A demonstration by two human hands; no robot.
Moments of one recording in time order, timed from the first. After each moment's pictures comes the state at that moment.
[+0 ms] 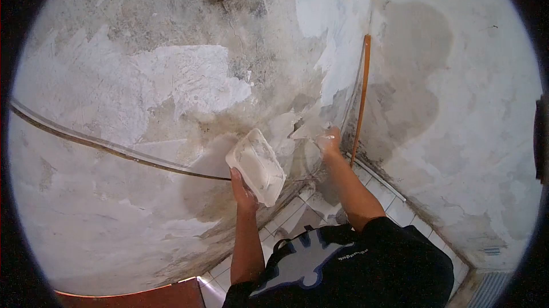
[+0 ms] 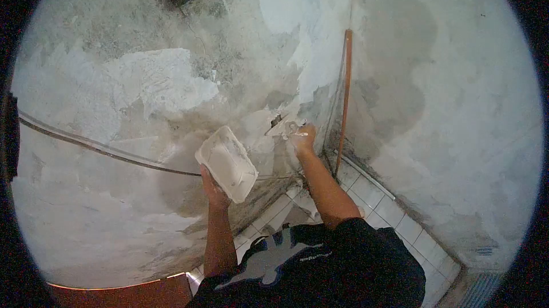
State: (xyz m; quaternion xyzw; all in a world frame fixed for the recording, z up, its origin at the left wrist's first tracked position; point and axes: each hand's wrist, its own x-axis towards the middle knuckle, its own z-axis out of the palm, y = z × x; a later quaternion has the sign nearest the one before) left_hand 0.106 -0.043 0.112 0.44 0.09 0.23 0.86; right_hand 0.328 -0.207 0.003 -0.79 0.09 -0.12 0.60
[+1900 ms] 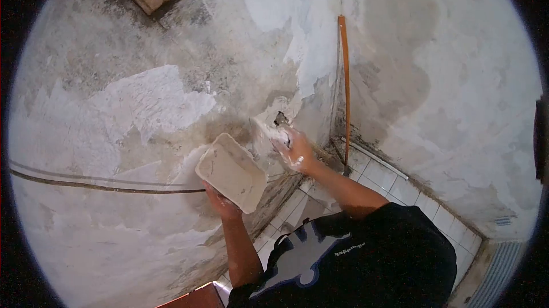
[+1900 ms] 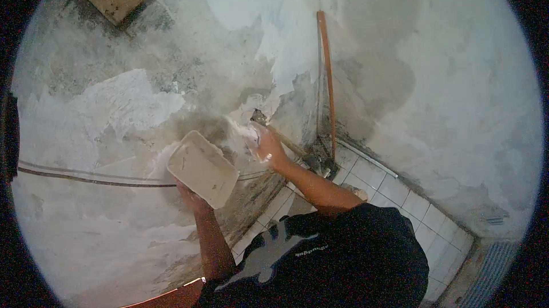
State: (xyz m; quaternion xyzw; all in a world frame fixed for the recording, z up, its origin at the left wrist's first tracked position) left_hand 0.104 -0.037 0.118 0.70 0.12 0.35 0.62; right_hand 0.258 -0.213 0.084 -0.76 -0.22 -0.08 0.61
